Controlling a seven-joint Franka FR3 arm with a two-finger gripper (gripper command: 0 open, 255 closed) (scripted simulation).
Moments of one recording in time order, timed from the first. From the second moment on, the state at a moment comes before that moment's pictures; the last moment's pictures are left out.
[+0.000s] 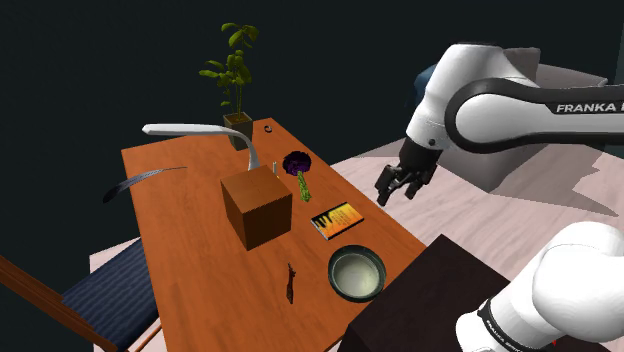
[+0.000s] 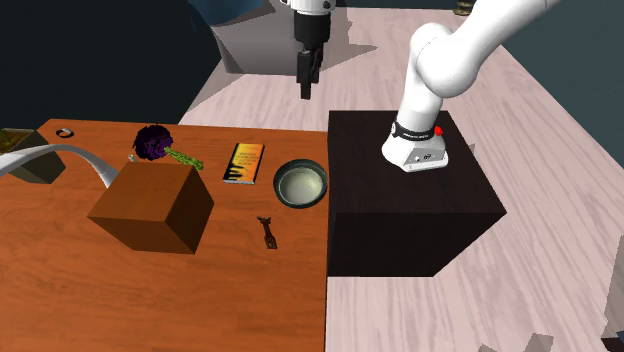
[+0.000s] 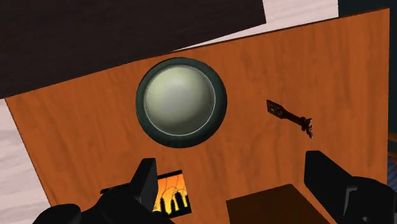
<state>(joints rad) -0.01 -0.76 0.16 -2.70 0.25 1.99 0.24</state>
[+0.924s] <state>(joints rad) -0.01 -0.31 0.50 -2.74 0.48 2.57 0.79</state>
